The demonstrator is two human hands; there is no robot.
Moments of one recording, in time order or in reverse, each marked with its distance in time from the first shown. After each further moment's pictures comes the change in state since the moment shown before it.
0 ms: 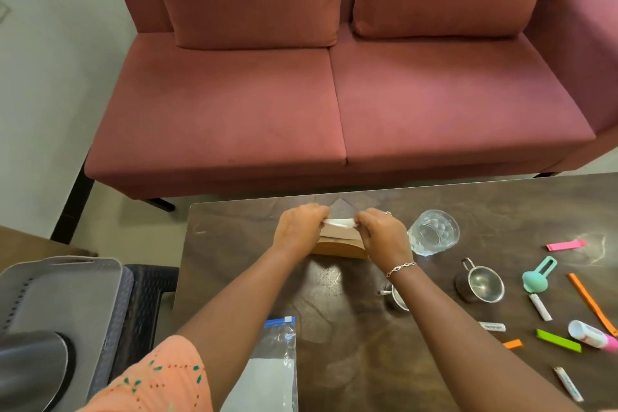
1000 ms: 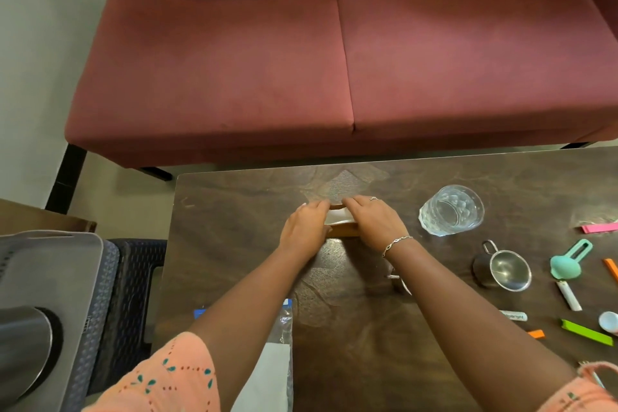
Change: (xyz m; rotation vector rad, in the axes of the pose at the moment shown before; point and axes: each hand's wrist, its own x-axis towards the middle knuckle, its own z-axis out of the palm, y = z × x) left_hand 0.002 -0.007 0.081 -0.140 -0.136 -0.157; right_hand 0.016 0.047 0.071 -0.269 -0.448 -0.138
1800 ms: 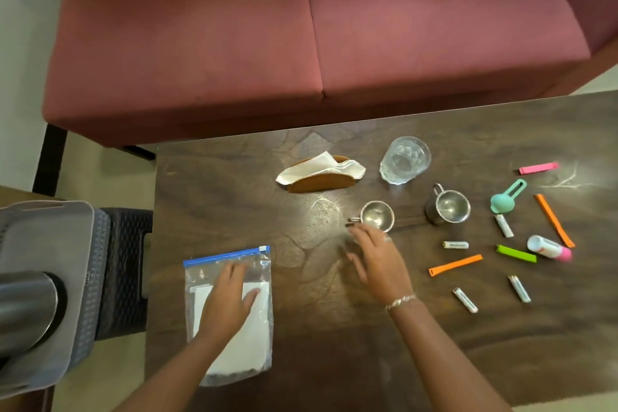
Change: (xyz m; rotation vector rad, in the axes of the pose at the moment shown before) left_hand -0.207 -0.045 0.039 -0.112 -0.059 -0.305; right_hand -0.180 -0.029 0.022 0.304 0.315 0.140
